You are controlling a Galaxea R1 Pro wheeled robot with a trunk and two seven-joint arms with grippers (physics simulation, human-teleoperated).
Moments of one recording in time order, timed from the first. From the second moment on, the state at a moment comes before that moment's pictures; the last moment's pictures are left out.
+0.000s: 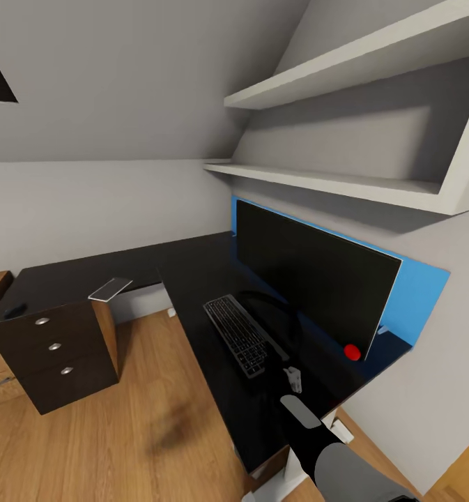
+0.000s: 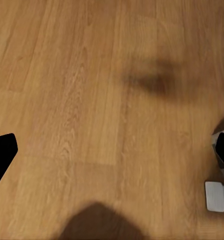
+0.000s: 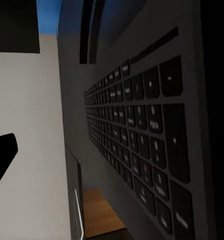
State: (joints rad) left arm 0.17 0.11 0.13 -0.75 0.62 -0.26 -0.09; right arm -0.66 0.17 0.24 -0.40 -1.60 -0.20 0.24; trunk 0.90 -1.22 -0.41
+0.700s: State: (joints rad) left arm 0.17 0.11 0.08 -0.75 0.53 -0.26 -0.09; right arm -0.66 0.17 0.24 -0.40 -1.60 -0.20 0.16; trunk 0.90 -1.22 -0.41
